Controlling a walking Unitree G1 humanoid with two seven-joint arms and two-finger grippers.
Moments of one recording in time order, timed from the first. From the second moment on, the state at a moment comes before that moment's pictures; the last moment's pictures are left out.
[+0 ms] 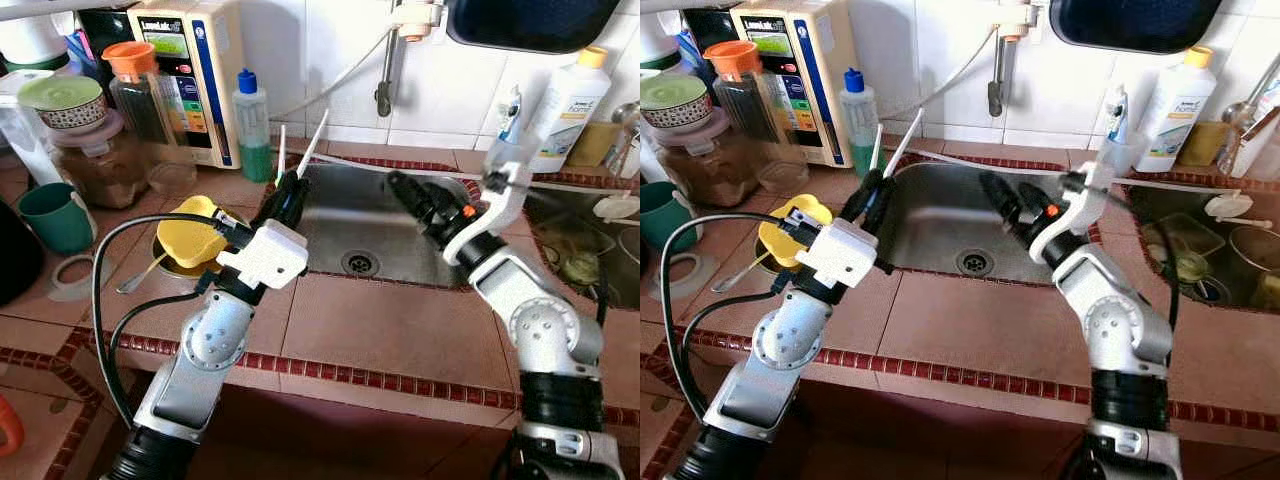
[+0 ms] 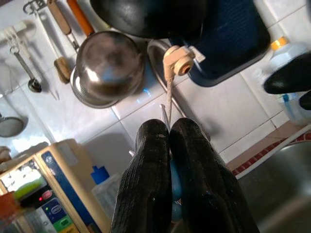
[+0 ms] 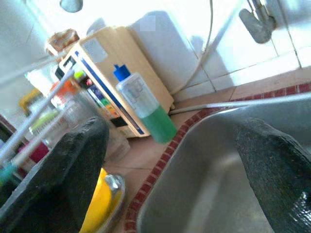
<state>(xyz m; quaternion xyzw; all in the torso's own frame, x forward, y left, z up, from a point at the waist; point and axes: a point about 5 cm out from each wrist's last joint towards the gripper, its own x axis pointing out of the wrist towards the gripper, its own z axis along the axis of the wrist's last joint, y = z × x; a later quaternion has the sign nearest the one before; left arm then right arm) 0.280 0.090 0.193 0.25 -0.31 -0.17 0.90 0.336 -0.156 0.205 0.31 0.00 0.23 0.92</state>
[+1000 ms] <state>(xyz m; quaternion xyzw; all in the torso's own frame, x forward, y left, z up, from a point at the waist) 0.269 0.064 0.172 0.27 -0.31 -0.24 0.88 0.316 -0.098 0.213 0.43 0.07 0.37 0.82</state>
